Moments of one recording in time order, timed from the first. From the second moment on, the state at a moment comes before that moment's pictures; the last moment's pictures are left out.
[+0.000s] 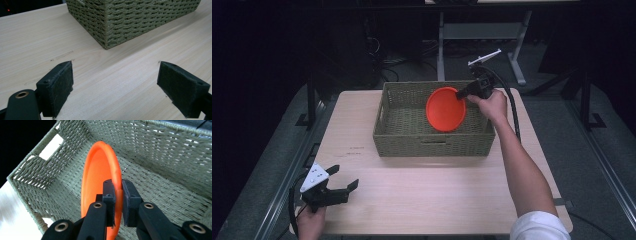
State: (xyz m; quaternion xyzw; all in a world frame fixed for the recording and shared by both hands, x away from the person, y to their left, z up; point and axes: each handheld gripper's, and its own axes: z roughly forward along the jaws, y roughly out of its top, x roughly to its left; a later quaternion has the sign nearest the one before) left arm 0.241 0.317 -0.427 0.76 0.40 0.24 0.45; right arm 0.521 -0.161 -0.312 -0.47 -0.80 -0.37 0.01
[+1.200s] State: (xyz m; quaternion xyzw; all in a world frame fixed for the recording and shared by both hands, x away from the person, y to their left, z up) left arm 0.242 0.316 -0.428 0.76 0.40 0.24 0.45; right arm 0.529 -0.166 -0.363 -0.51 -0.81 -0.30 0.02
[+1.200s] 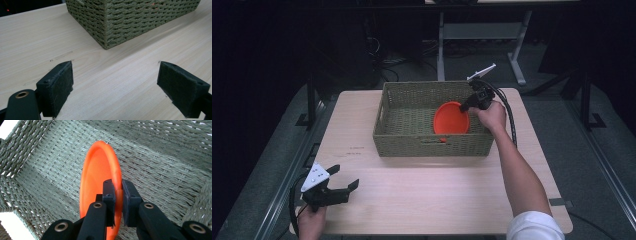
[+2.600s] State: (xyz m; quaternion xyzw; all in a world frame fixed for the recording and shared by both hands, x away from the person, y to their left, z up) left arm 0.241 0.312 -0.428 0.77 0.39 0.24 0.44; right arm 0.516 -0.187 -0.357 -0.52 -0.80 -0.30 0.02
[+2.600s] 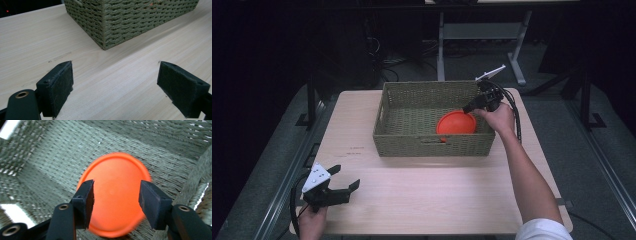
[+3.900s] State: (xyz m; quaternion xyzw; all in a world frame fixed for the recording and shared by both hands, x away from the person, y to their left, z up) left arm 0.243 0.307 -0.428 0.77 0.39 0.24 0.45; right arm 0.460 -0.210 -0.320 -0.46 -0.78 -0.41 0.05
